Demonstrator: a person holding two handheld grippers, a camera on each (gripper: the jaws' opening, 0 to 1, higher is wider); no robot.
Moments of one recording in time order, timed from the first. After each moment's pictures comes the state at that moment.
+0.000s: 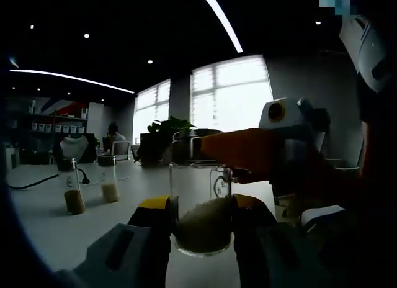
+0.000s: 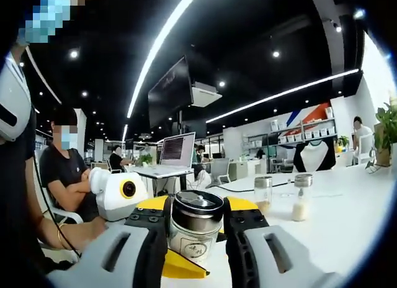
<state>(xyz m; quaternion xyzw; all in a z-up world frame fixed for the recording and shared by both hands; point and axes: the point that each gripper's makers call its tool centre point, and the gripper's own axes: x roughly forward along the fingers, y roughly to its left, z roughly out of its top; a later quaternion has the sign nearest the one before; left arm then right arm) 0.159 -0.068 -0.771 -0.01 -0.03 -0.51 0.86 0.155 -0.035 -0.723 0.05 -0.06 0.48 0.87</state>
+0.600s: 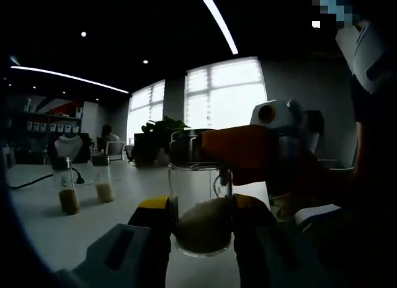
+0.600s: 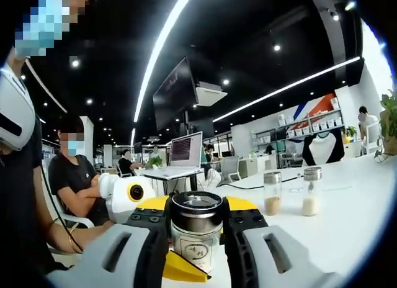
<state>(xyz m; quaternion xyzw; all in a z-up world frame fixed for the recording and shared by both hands) 0.157 -0.070 -0.772 -0.01 -0.03 -0.52 0.85 0.152 -0.029 -0.724 0.08 -0.04 0.52 0.85</state>
